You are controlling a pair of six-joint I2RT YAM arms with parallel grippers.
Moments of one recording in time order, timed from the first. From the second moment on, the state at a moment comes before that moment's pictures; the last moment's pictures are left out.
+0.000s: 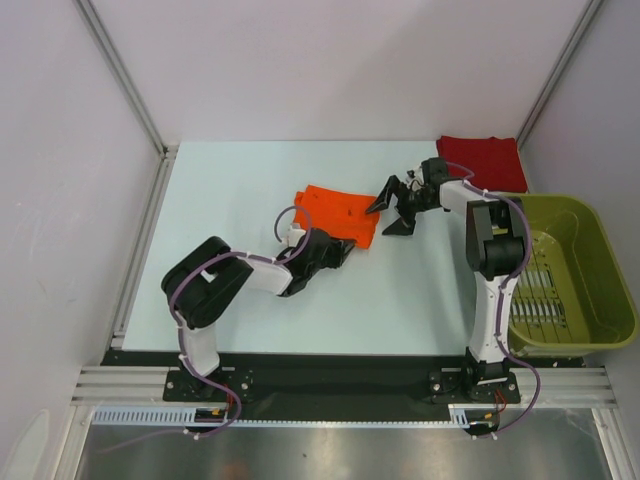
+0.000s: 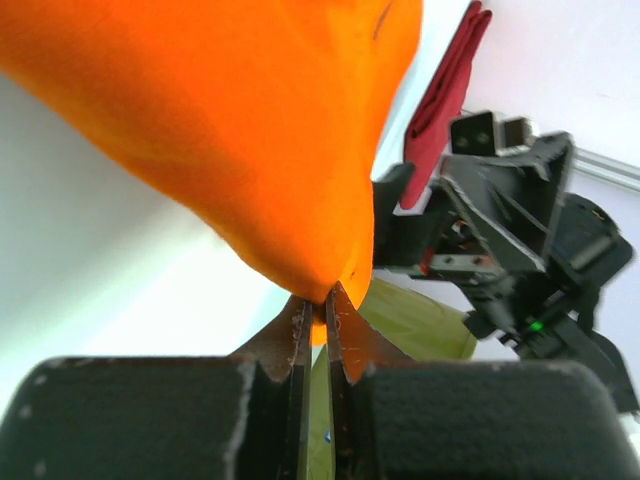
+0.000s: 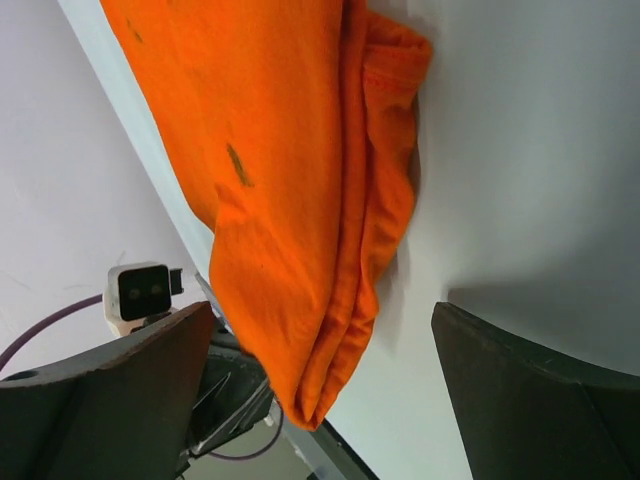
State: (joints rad) left arm -0.76 1.87 0.81 0.56 -0.20 -1.77; right arm 0.13 2.18 1.55 -0.45 -0.80 0.63
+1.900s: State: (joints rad) left arm -0.50 1.18 0.79 0.06 0.47 -0.75; right arm 0.21 2.27 2.02 -0.90 -0.10 0.06
